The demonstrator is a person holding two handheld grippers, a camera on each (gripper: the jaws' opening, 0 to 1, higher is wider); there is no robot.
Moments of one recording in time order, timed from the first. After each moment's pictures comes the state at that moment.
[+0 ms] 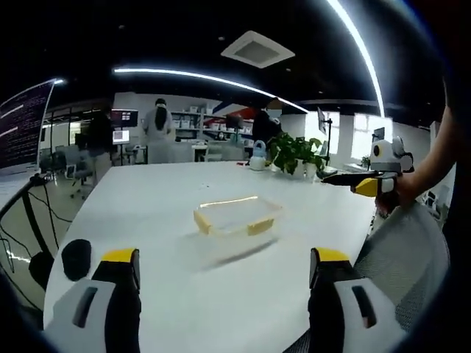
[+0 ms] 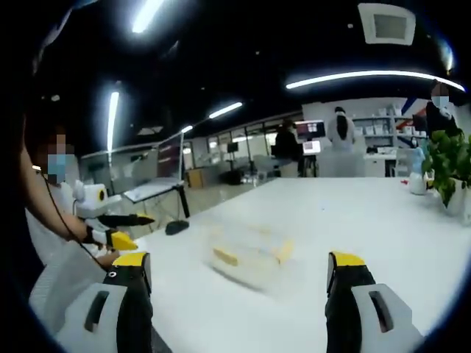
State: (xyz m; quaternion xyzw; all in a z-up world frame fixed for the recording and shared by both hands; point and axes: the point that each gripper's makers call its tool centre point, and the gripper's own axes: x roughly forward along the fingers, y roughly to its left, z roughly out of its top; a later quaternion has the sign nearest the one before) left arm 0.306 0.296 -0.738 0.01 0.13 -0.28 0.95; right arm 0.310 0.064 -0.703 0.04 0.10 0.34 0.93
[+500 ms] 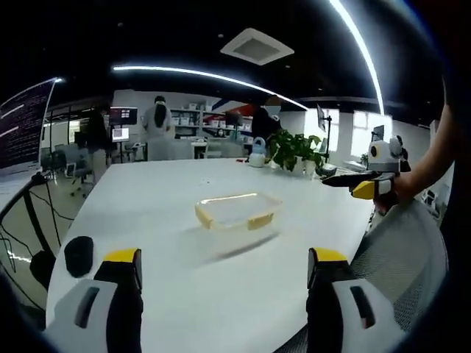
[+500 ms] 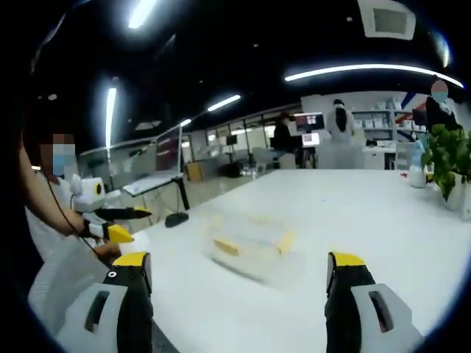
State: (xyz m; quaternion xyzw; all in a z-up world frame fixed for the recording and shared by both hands) left arm 0.300 0.299 -0.739 0.01 0.14 -0.29 0.95; right arm 0.308 0.064 -0.716 0.03 0.12 0.34 0.93
